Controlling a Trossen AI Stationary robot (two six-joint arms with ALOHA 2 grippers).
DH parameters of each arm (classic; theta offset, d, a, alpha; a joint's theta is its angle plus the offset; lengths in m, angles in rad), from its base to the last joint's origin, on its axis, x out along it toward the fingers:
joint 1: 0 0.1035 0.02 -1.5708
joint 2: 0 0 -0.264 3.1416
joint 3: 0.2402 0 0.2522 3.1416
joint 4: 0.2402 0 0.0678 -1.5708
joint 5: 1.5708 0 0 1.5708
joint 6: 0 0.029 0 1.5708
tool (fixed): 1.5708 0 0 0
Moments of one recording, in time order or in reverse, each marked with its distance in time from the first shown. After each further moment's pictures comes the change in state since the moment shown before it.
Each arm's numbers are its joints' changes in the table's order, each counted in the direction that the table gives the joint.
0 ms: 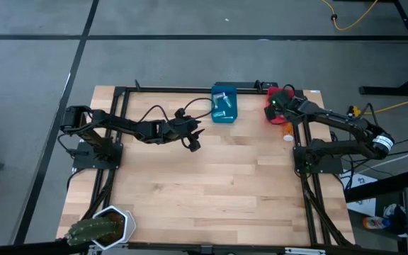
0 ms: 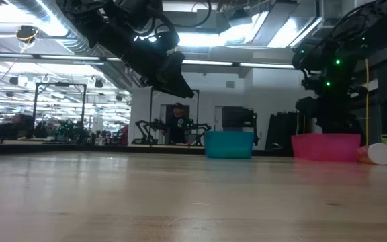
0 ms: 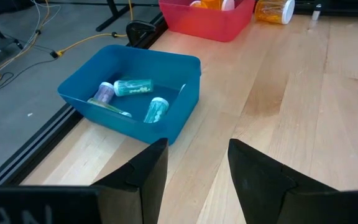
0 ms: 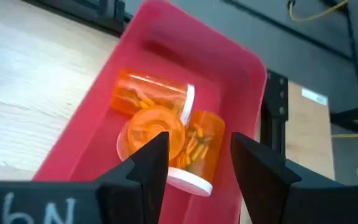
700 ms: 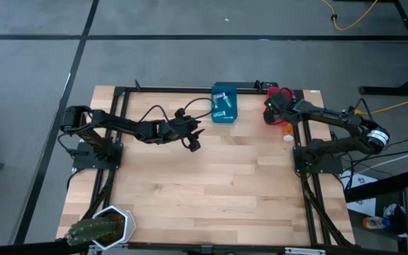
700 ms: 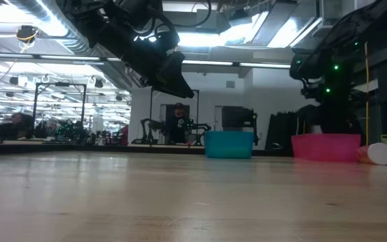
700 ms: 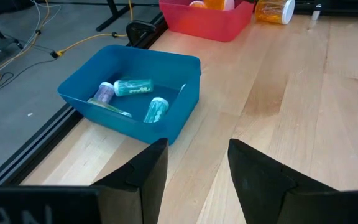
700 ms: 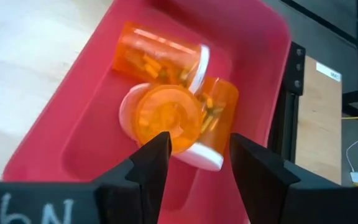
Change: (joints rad) left arm 0.000 0.000 0.000 0.000 0.000 0.000; right arm 0.008 0.102 0.005 0.083 -0.059 0.069
